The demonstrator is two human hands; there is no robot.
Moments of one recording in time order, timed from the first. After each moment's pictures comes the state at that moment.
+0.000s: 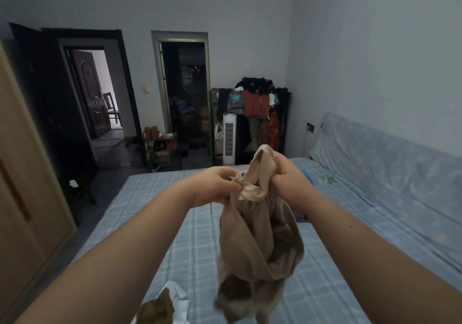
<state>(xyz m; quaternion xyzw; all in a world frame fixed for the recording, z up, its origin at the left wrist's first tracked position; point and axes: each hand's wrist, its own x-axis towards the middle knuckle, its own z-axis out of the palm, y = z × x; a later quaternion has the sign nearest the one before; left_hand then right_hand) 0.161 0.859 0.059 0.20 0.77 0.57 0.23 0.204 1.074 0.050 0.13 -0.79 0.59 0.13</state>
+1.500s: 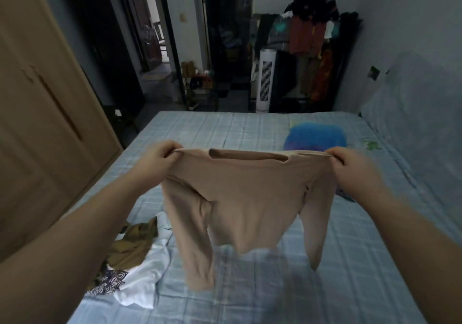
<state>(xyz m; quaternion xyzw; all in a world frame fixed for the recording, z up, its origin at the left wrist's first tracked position) 0.136 0.957 -0.028 -0.01 0.93 0.35 -0.12 0.092 1.386 -0.049 0.08 -0.93 0.31 0.15</state>
